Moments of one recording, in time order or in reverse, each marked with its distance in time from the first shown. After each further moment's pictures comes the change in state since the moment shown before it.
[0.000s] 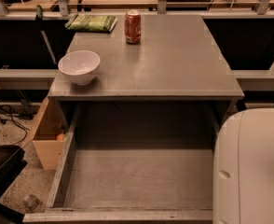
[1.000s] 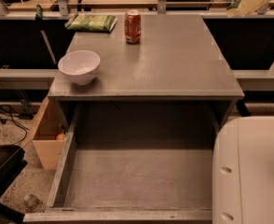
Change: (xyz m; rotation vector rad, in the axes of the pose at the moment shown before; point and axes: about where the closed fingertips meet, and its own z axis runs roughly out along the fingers) arm -0.019 0.059 0.105 -0.246 -0.113 -0.058
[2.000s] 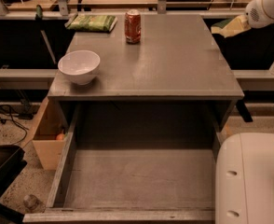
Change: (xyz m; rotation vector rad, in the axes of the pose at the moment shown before) arm 0.010 0.006 0.115 -0.166 -0.205 0.160
